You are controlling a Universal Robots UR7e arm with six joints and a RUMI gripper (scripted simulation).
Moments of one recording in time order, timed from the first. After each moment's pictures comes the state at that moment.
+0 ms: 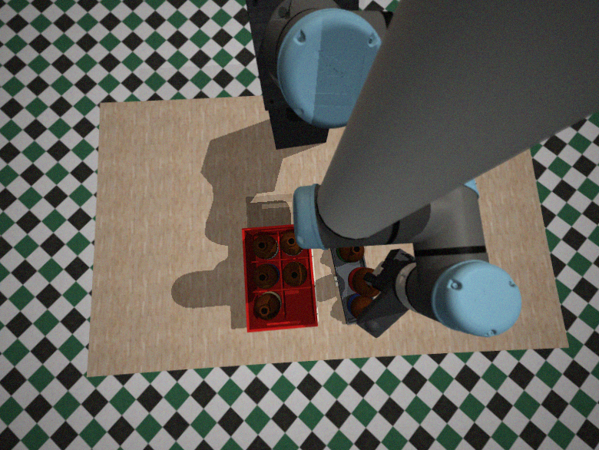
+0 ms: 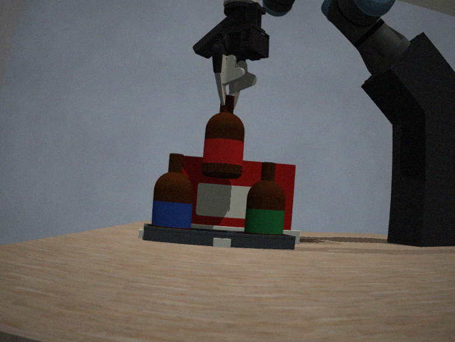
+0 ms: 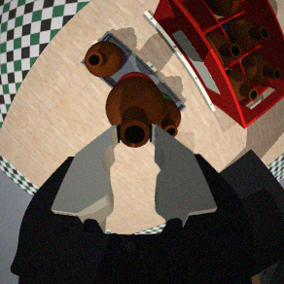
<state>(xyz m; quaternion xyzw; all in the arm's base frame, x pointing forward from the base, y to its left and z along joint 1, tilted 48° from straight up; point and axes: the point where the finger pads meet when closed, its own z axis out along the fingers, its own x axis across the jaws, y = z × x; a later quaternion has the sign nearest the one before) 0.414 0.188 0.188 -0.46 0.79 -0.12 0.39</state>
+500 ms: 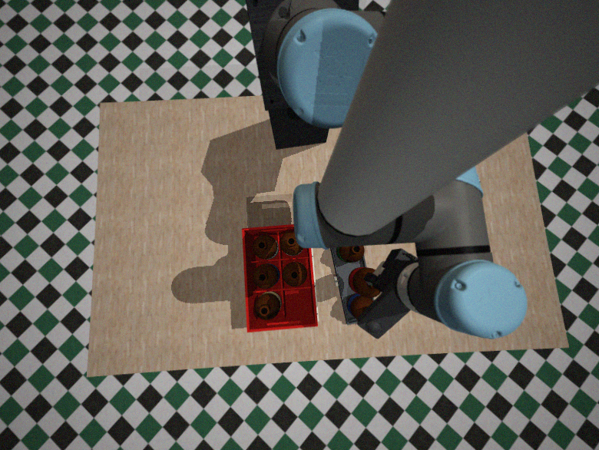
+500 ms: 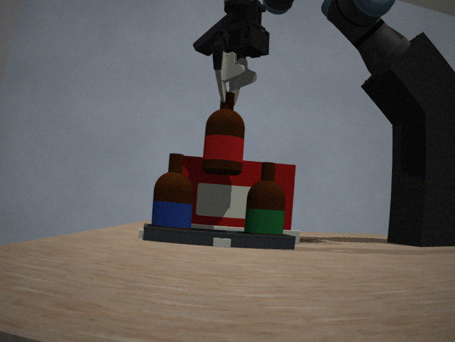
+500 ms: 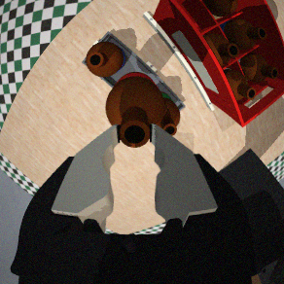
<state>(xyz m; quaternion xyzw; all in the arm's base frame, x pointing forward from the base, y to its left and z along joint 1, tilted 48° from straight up) 0.409 0.187 0.192 -0.46 0.79 -0.12 0.39</state>
